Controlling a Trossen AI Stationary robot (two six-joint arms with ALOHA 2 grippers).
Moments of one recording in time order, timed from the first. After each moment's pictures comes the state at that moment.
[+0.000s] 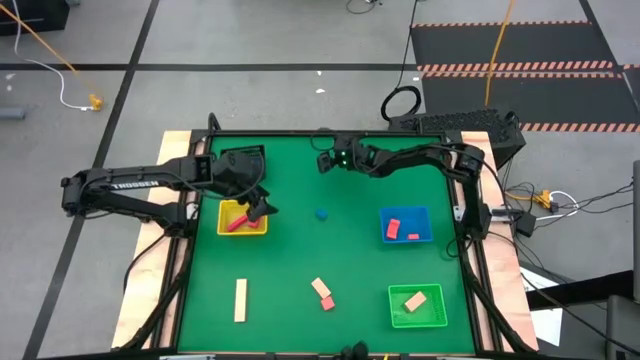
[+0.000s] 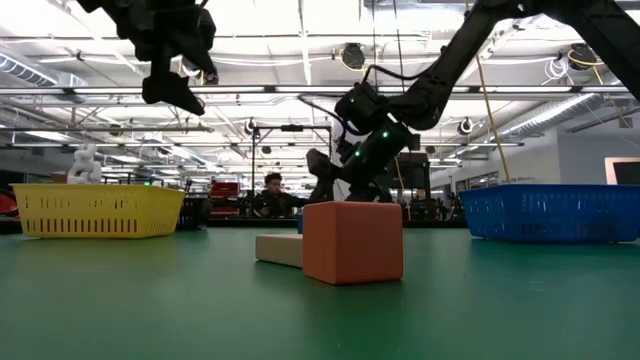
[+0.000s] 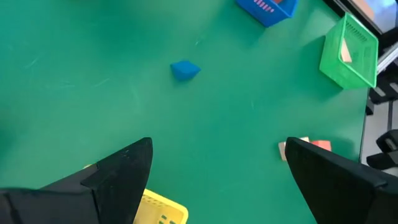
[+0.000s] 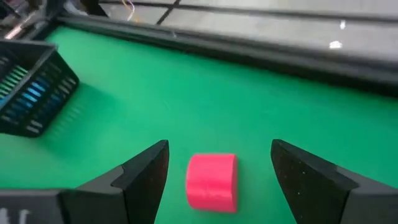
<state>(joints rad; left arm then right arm) 0.21 1.06 0.88 -0.63 0.19 -0.47 -0.44 2.01 1.11 0.27 0.23 0.62</state>
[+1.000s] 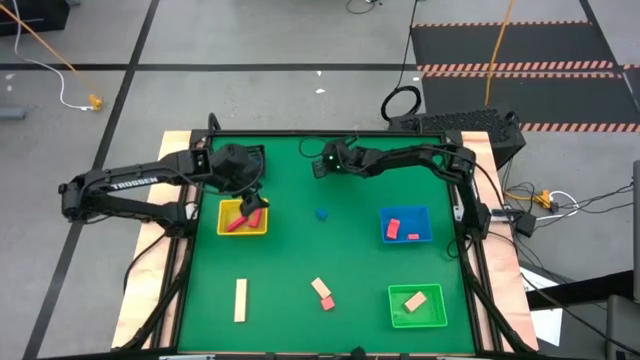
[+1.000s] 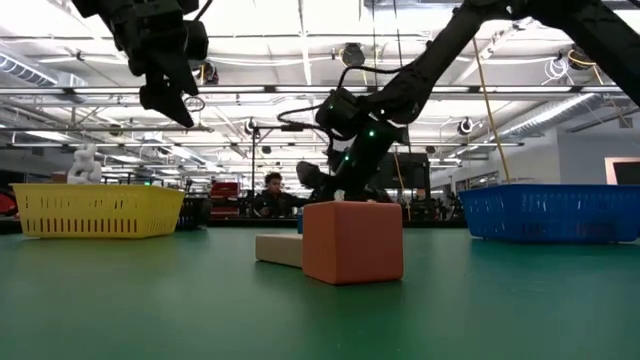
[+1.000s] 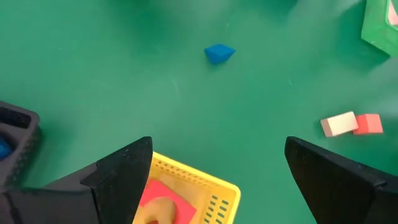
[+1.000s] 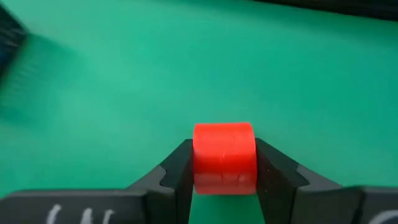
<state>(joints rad) 0.32 1.05 0.88 -0.75 0.21 -0.24 -0.41 2.07 1.26 -0.05 0.25 0.72</state>
